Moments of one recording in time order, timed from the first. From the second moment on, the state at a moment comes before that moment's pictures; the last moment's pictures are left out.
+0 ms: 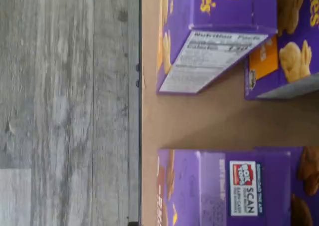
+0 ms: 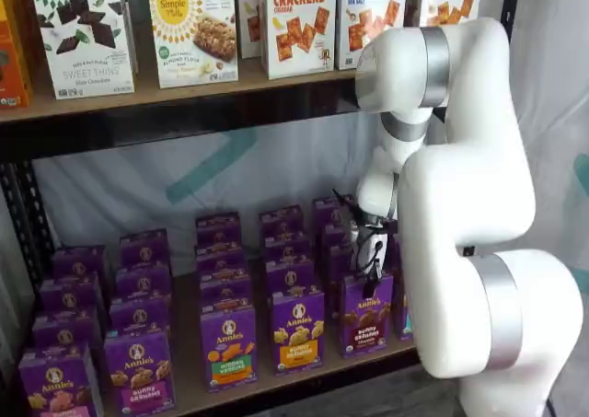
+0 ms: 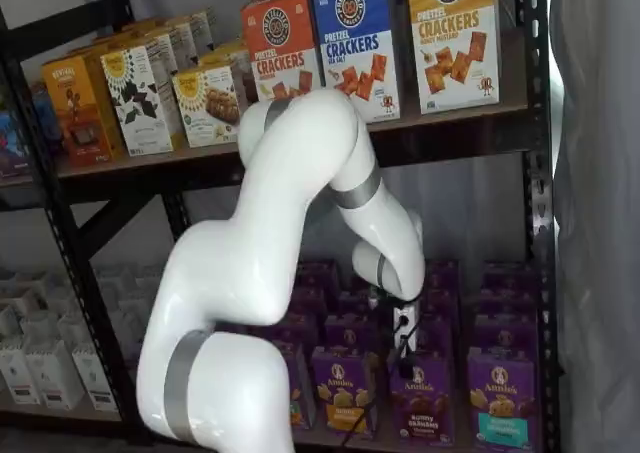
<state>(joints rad) -0.15 0.90 -1.32 0.32 0.36 -2.01</state>
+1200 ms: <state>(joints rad) -0.15 1.00 -1.41 0.12 0.33 -1.83</state>
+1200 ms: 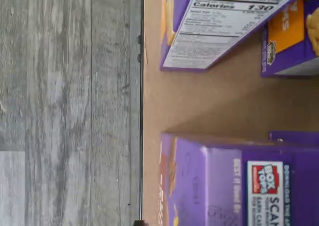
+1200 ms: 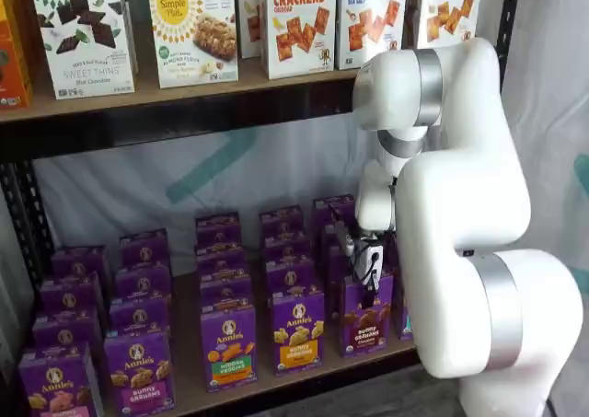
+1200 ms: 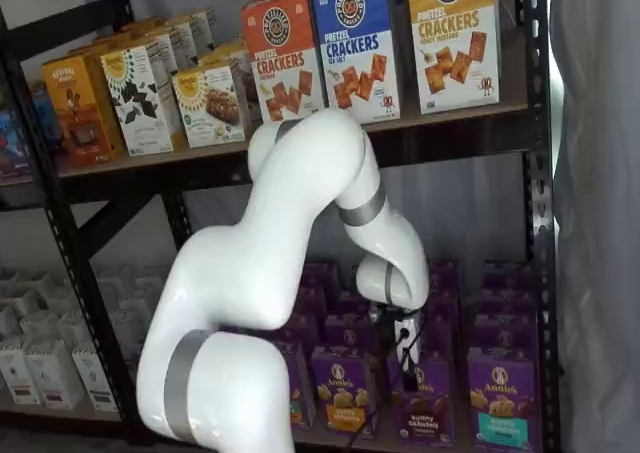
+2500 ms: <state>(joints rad) -0.14 0.98 -1.37 0.08 0.31 -1.79</state>
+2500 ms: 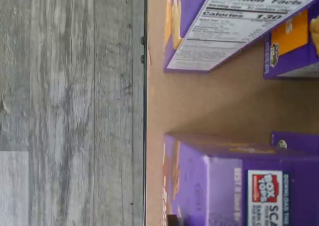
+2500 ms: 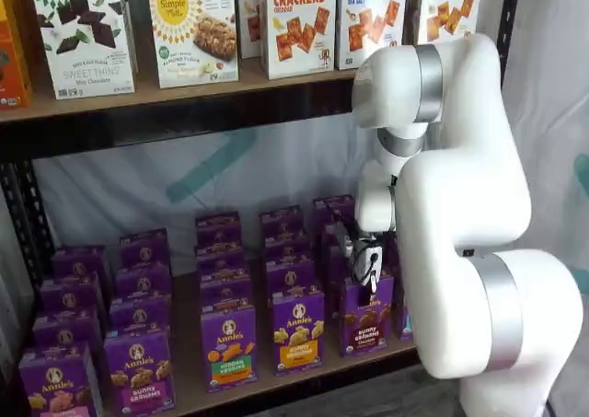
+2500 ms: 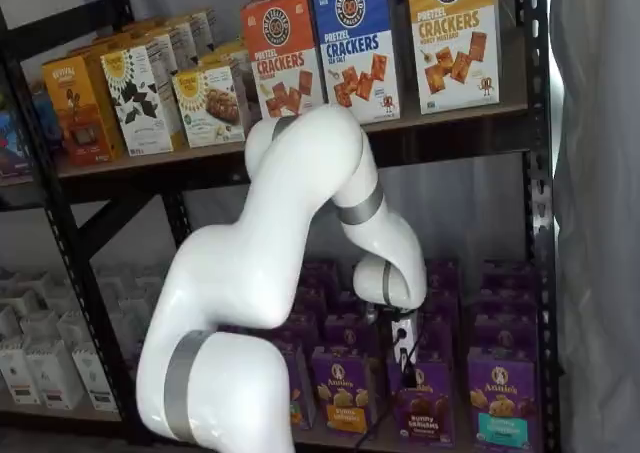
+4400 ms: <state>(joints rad) -0.13 0.76 -1.11 0.14 0.35 -1.82</state>
